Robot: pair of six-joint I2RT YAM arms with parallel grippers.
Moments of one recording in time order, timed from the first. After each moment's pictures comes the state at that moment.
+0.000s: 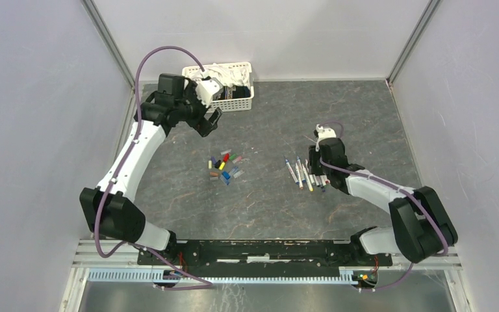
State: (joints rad) left arm -0.24 1.47 1.46 -0.70 0.34 0.57; right arm 0.40 1.37 0.57 0.06 0.13 0.23
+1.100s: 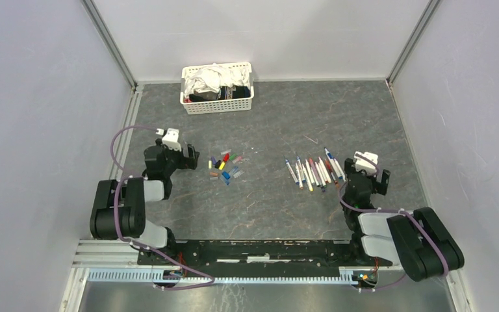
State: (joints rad) left arm 0.08 1.48 0.37 0.73 0.34 0.08; right arm 0.27 1.19 0.01 0.96 0.91 -0.16
